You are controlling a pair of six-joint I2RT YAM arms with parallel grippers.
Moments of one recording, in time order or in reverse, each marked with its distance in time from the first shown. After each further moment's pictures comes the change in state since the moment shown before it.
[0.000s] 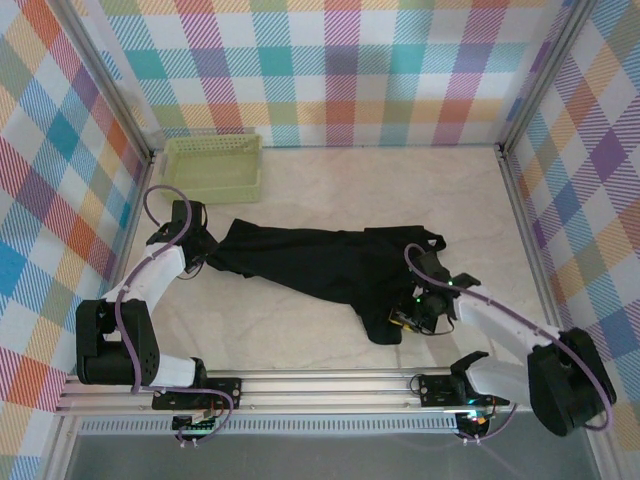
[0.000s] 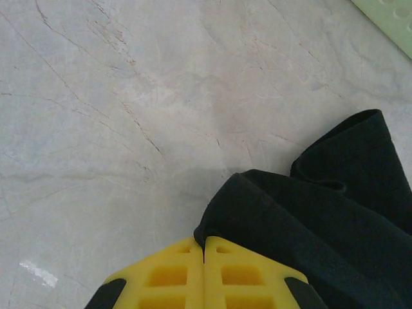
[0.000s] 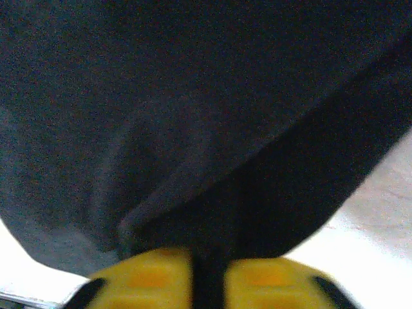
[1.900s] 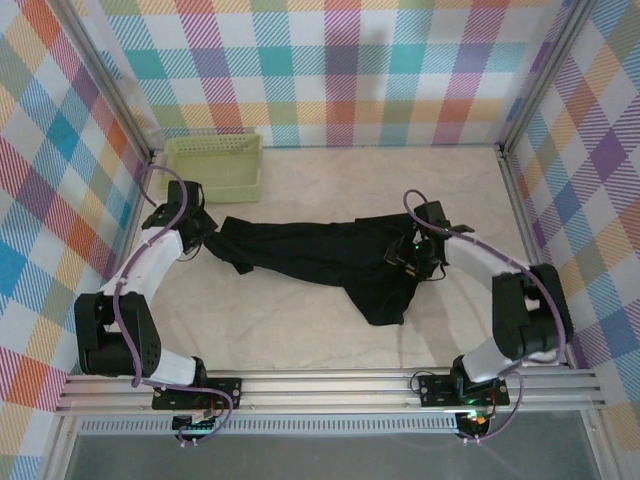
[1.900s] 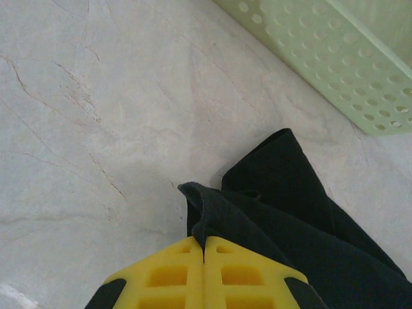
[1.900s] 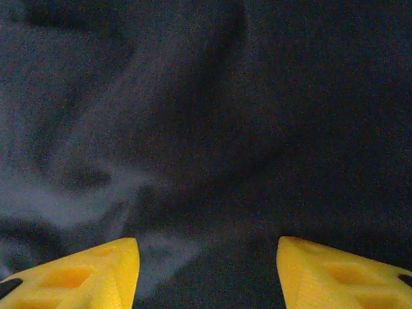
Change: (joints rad) left arm 0.000 0.055 0.167 -0.053 -0.002 0.005; right arm -0.204 0.323 0.305 0.134 0.068 -0.223
